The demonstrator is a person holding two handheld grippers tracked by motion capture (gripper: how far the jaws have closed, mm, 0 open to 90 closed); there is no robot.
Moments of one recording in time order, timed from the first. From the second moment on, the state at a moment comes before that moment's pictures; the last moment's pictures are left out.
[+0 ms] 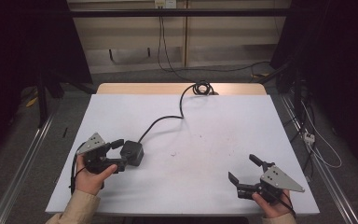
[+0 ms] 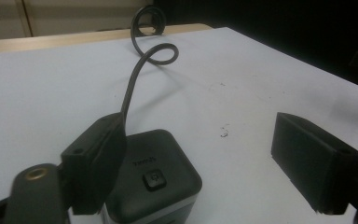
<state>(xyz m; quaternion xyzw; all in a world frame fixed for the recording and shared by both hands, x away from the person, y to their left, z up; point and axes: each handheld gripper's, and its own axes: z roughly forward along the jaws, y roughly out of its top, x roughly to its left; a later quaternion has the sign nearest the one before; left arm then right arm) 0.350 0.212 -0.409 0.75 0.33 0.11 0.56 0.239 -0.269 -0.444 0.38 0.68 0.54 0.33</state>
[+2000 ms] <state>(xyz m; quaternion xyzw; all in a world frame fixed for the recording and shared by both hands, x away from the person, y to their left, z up) 0.326 0.250 -0.432 0.78 0.33 0.13 0.51 0.239 -0.271 -0.445 0.38 0.68 0.54 0.32</state>
